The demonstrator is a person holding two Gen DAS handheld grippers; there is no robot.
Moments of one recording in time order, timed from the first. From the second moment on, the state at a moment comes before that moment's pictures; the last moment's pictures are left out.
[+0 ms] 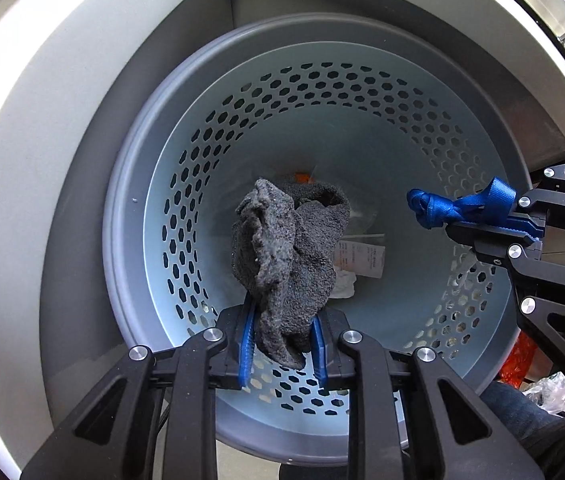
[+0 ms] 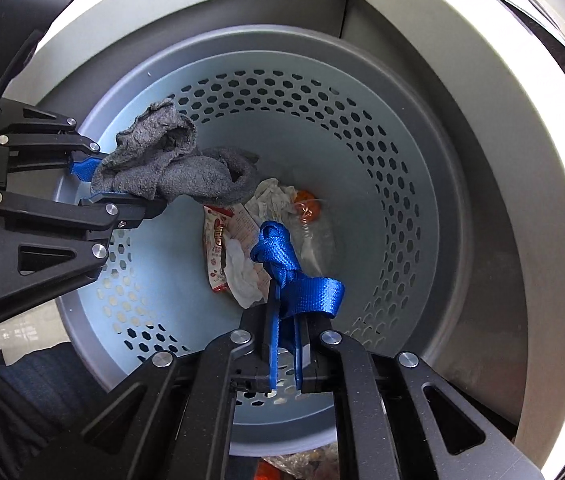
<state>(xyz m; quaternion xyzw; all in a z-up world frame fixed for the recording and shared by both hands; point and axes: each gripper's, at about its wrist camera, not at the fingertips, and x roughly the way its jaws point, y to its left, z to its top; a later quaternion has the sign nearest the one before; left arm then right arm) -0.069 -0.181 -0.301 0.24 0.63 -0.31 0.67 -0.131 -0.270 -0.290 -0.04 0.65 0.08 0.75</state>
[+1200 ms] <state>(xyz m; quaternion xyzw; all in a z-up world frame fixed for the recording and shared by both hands) -0.083 -0.137 -0.129 0.18 0.54 -0.27 0.77 -0.163 -0.298 -0.168 0.03 0.58 0.08 0.81</state>
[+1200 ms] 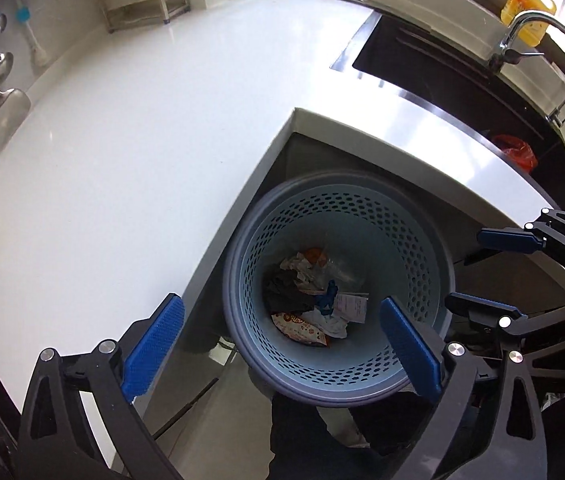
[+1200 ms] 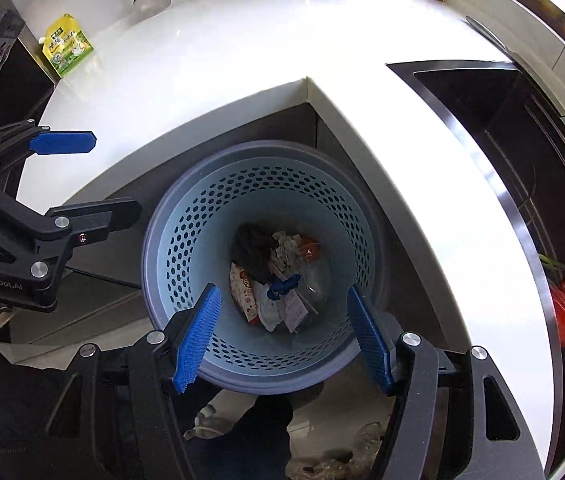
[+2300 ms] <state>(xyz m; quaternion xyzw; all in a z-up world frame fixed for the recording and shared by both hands) -0.085 -0.117 -0.084 0.14 0.52 -0.25 0.80 -0.175 -0.299 -0.122 0.02 0.55 0.07 0.83</state>
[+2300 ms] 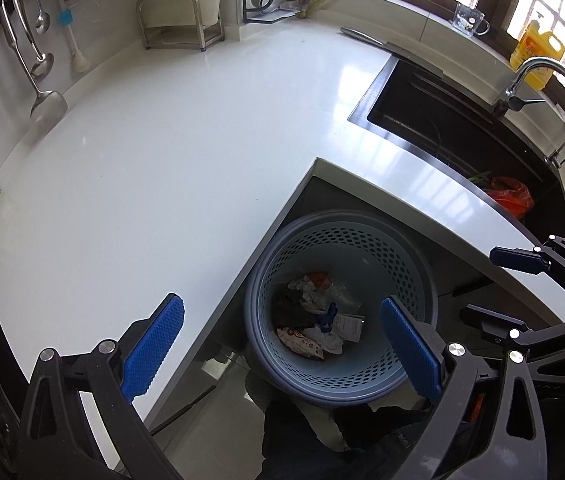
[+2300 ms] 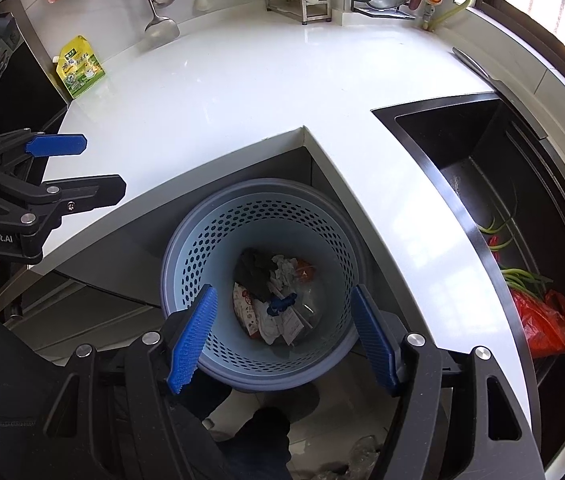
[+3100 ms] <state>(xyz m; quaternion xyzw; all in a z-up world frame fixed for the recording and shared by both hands) -0.078 -0.122 -0.080 0.14 0.50 -0.24 0.82 -0.173 -0.306 -0.127 0.03 0.55 0.06 0.83</state>
